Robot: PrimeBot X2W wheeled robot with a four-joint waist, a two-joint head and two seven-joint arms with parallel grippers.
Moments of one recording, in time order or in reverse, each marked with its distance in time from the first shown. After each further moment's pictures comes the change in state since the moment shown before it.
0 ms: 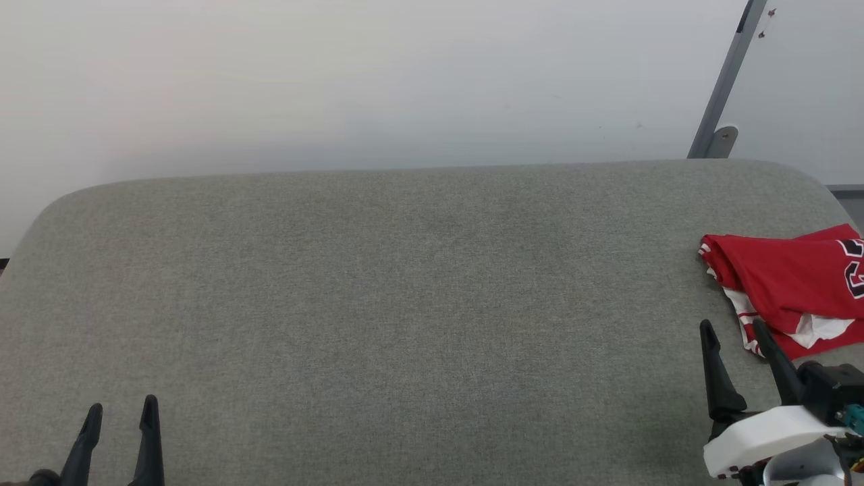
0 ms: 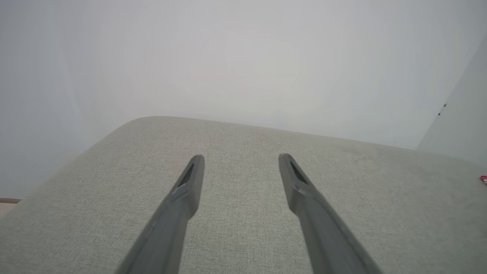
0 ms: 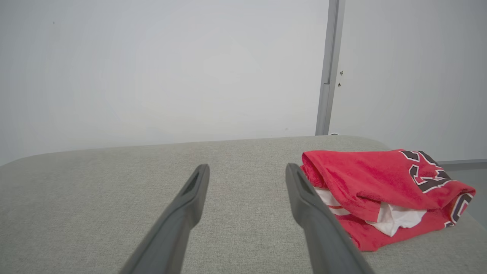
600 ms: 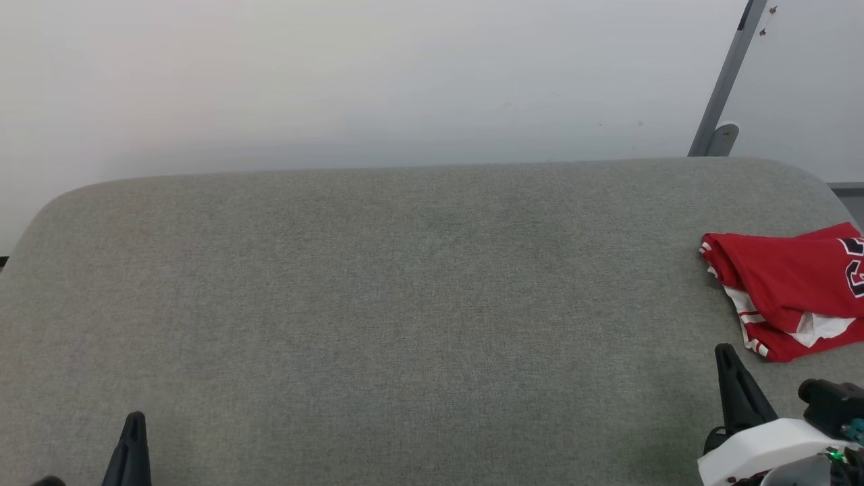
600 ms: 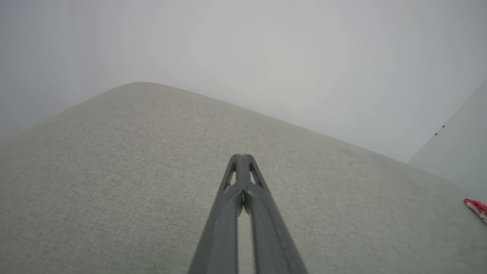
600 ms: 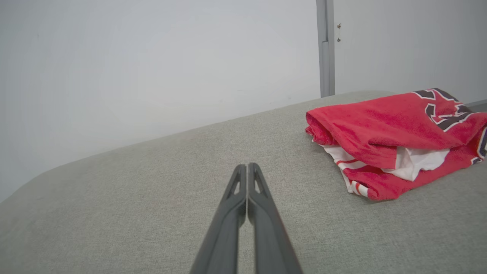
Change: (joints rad) left arm -0.008 -0.055 0.011 0.042 -0.111 0.000 0.044; right arm 0.031 0.032 -0.009 0.027 0.144 0.000 0.049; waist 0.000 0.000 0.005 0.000
